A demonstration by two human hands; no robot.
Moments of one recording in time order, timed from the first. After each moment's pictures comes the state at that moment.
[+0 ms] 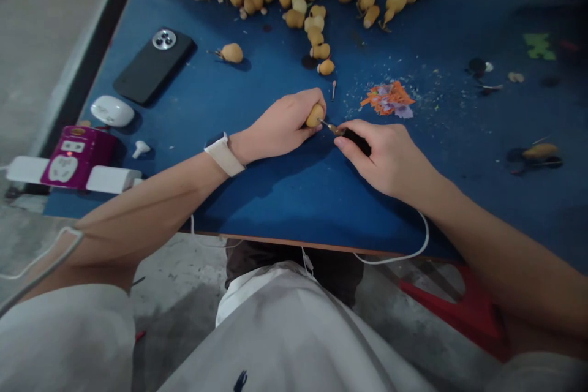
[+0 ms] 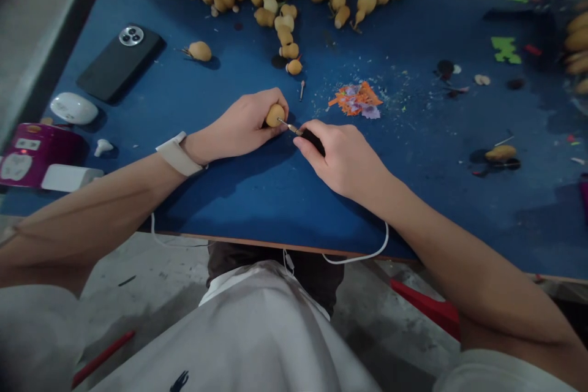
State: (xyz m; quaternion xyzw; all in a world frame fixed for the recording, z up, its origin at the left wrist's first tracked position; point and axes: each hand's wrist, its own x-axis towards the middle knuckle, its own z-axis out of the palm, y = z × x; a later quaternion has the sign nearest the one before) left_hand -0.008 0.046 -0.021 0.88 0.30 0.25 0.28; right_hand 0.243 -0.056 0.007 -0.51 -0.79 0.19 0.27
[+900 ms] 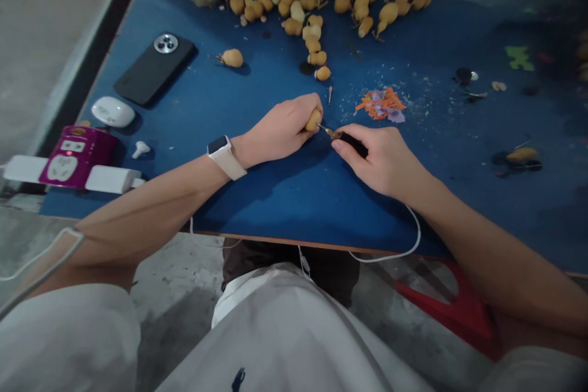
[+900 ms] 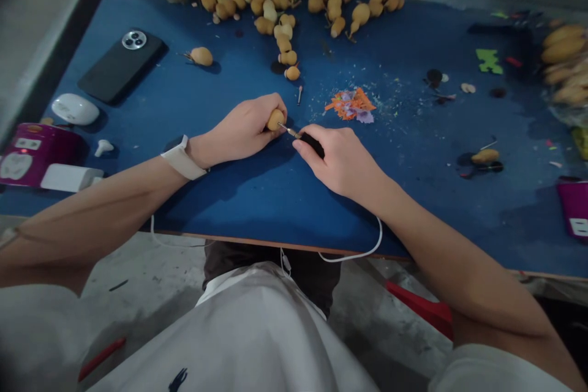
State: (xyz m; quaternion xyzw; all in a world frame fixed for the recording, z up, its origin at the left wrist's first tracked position) left_hand -0.006 0.040 -0.021 0.91 0.30 0.22 0.19; right_hand 0.238 -0.056 0.024 -0.52 -0.79 0.22 0.22
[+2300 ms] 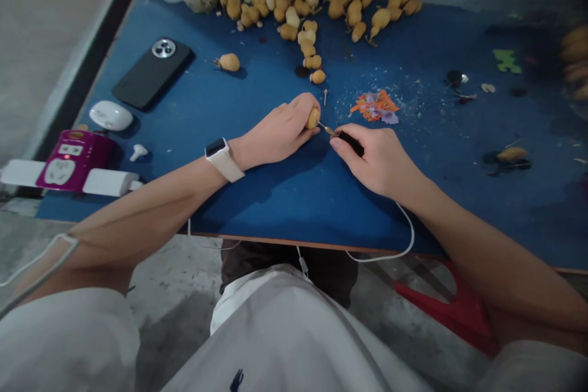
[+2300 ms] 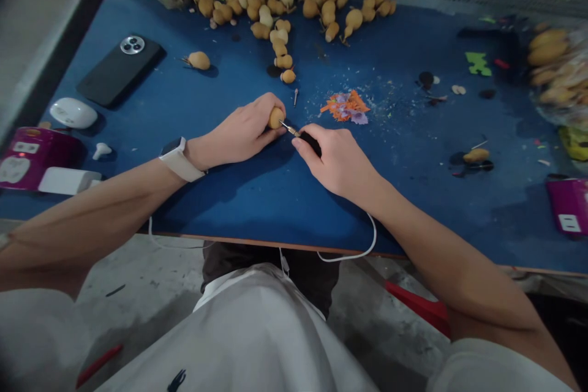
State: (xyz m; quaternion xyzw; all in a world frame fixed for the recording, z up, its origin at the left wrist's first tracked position) left_hand -0.006 0.035 -0.019 0.91 0.31 0.19 0.17; right_hand 0.237 -0.058 0.024 -0.55 -0.77 0.22 0.22
